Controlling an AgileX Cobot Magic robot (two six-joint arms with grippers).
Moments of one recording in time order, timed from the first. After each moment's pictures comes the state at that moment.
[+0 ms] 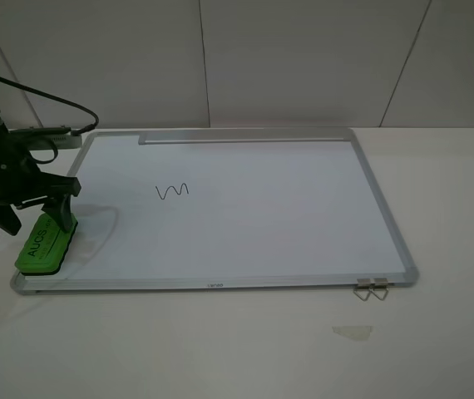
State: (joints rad) left arm -0.05 1.89 -1.03 -0.01 0.74 -0.12; right arm 0.01 0.00 -0.53 0.00 1.05 -0.05
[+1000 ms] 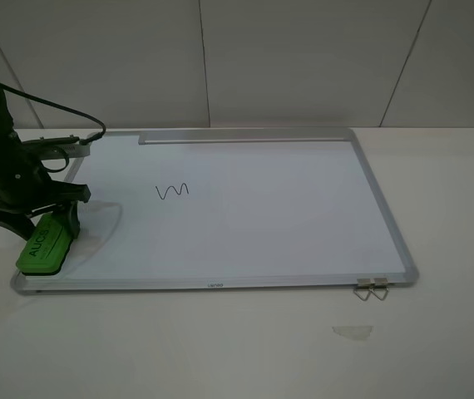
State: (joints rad) left arm -0.05 1.95 -1.03 -0.06 0.69 -0.10; right arm 0.01 0.00 -0.53 0.00 1.05 -0.05
